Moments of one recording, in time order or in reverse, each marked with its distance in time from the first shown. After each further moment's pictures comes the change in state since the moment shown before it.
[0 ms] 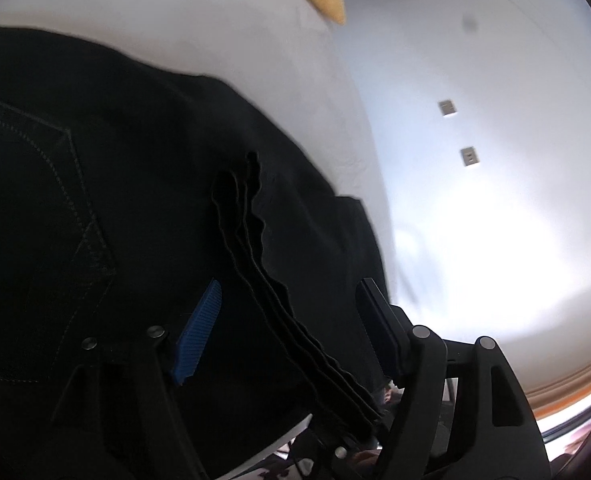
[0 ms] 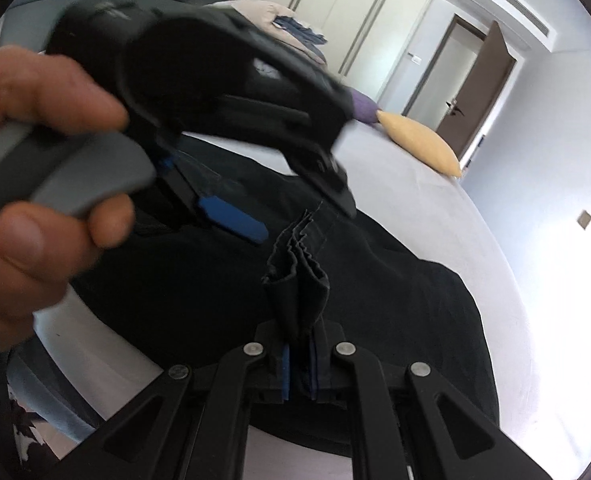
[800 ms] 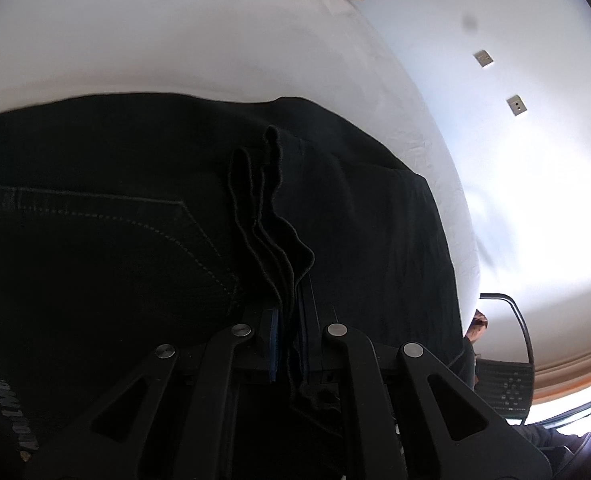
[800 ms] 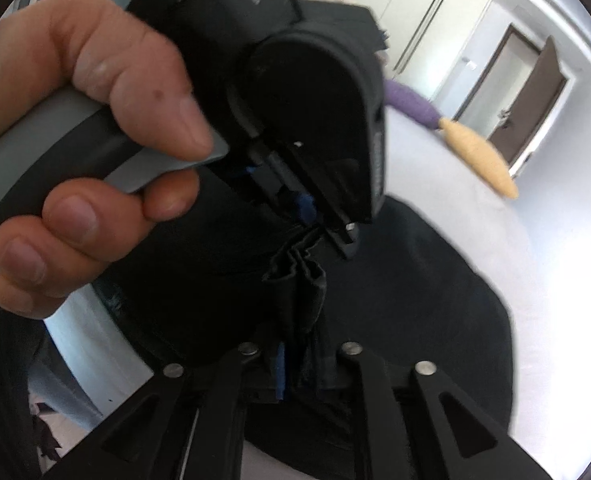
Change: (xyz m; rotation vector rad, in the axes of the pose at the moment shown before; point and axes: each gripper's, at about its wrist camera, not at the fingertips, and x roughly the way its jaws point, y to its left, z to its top) left arm -0.007 0.023 0.026 0.197 0.047 0.246; right arm 0.028 0.039 0.000 -0.099 0.069 0.156
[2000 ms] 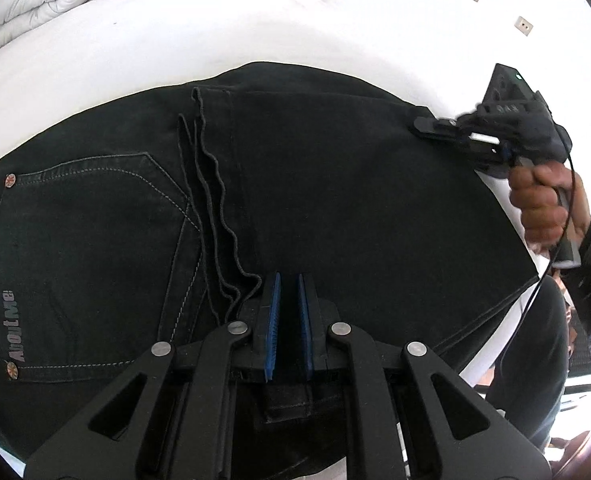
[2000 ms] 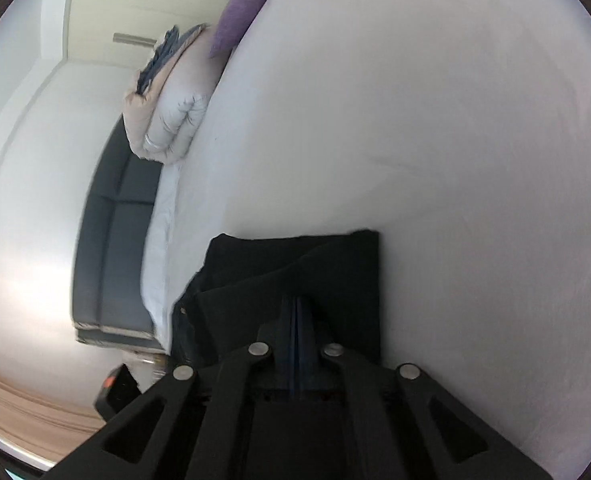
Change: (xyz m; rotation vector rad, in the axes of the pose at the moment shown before) left arm 0.027 -0.062 -0.067 0.265 -0.069 0.318; right arm 0.110 -0.325 -0.123 1.158 0.132 0.837
